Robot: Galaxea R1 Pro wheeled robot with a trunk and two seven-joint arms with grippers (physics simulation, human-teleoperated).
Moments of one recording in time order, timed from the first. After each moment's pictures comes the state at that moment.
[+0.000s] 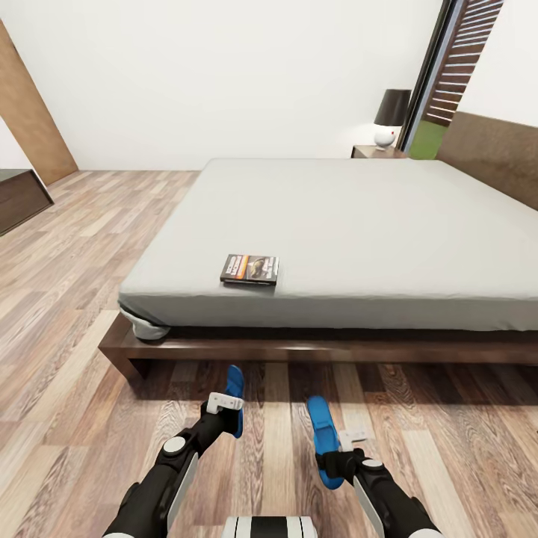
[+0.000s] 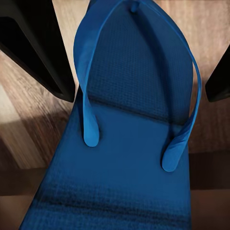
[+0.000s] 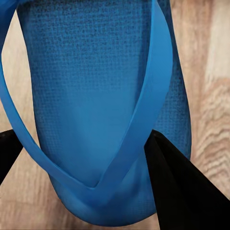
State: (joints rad) left arm -0.41 -0.13 0.00 -0.88 -0.11 0.07 -0.31; right arm -0.47 0.06 0.00 -0.56 0.09 0.25 0.09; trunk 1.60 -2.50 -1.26
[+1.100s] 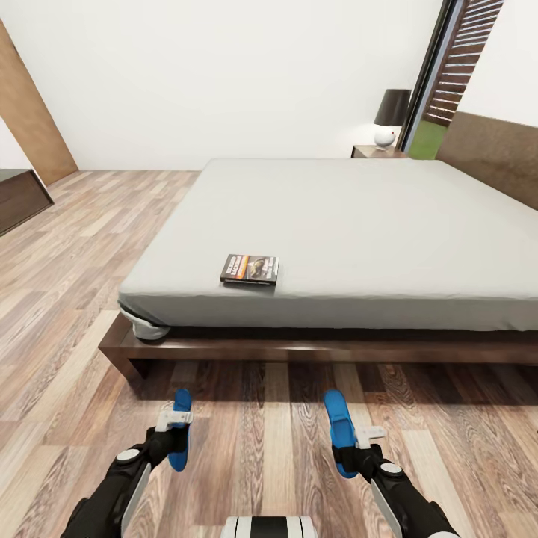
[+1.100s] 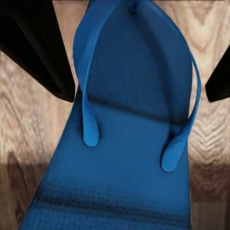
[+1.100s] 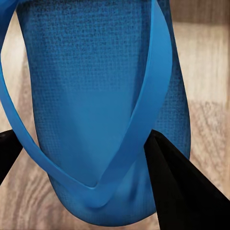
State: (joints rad) left arm -0.41 0.01 0.16 -0.78 -0.12 0.20 -0.23; right arm -0.46 0.00 -0.03 -0.54 0.09 0.12 0.09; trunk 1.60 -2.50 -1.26
